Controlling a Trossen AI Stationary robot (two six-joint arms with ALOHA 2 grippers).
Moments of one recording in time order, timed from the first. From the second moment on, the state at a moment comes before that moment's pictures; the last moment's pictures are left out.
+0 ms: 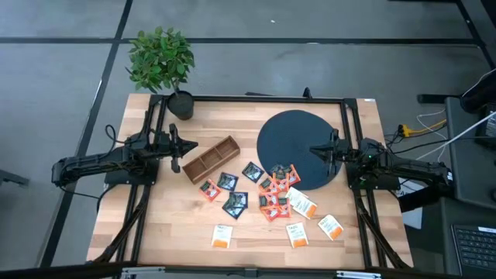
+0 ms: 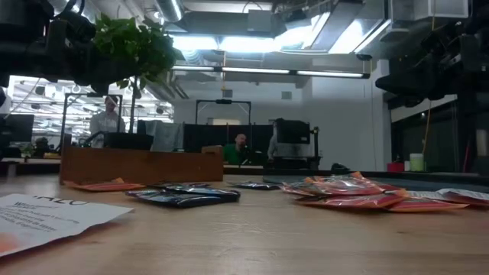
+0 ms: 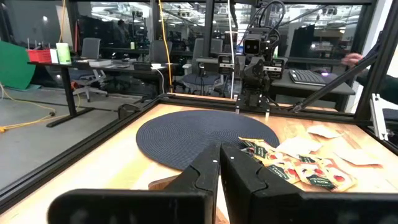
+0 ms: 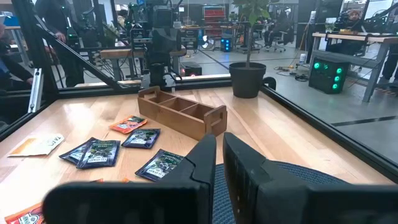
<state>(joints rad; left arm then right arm) 0.26 0.11 0.01 0.13 0.04 -0.06 -0.18 0.05 0.01 0.02 0.00 0.02</state>
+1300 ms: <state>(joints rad) 0.26 0.11 0.01 0.13 0.04 -0.06 -0.18 0.05 0.01 0.03 0.02 0.58</state>
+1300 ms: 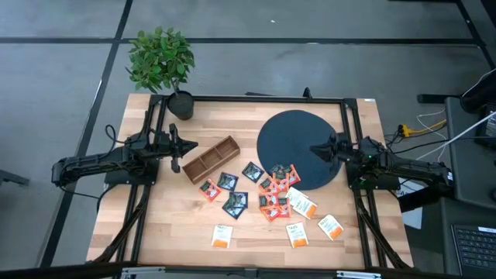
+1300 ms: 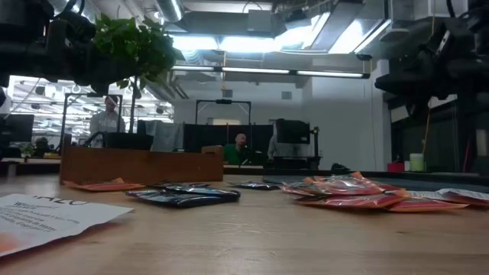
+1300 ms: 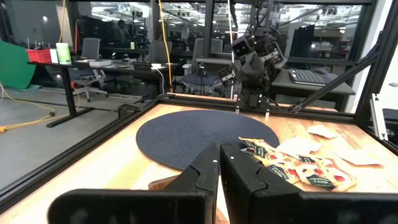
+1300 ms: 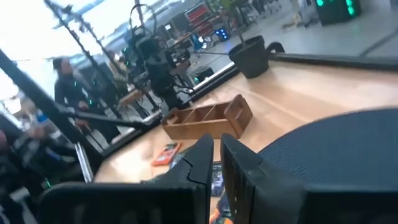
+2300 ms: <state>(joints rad) 0.26 0.11 0.01 0.13 0.04 -0.06 0.02 0.89 0.62 -0.56 0.37 0.28</state>
